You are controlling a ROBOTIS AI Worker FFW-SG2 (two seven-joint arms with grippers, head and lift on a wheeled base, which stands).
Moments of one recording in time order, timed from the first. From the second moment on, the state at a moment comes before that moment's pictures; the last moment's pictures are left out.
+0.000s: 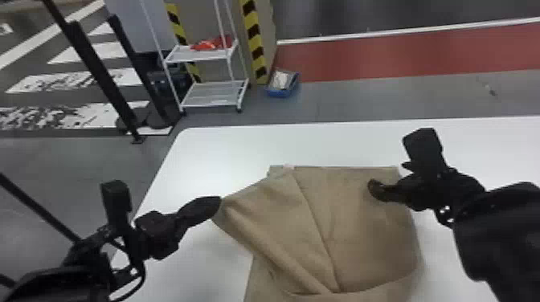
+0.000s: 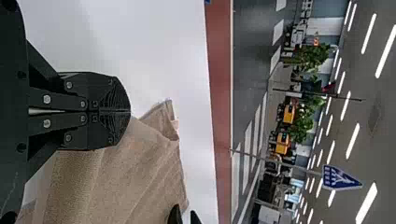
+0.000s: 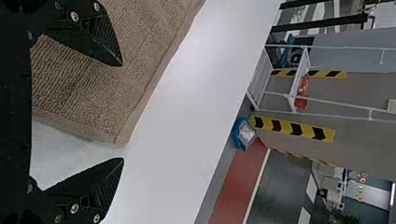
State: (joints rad) left arm 0.30 0.16 0.44 -1.96 0.08 0.52 -0.91; right arm -0.25 0.00 0.21 -1.41 0.29 0.59 0.41
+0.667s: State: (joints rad) left arm 0.29 0.16 0.43 -1.95 0.08 0.51 -0.89; right arm -0.26 0.00 0.19 -1.38 0.28 0.57 0.41
